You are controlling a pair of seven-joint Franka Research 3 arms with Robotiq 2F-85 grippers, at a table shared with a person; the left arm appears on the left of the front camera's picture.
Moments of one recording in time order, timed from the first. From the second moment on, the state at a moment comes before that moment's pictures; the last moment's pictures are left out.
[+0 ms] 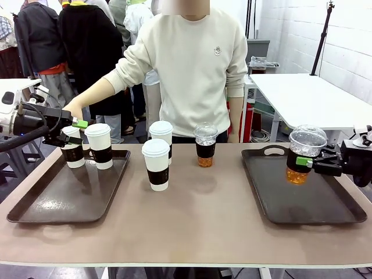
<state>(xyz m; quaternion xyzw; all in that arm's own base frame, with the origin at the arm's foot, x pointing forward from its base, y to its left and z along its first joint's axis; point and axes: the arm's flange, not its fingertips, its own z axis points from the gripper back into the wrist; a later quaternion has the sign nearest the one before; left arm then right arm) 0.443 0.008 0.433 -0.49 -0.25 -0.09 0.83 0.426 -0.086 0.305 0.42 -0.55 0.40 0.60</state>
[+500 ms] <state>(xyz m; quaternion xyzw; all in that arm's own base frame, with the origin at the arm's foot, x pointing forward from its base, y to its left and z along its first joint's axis) 0.443 0.008 0.433 -0.49 -0.25 -0.09 0.83 0.455 -0.081 0.306 0.42 -0.55 0.42 0.59</state>
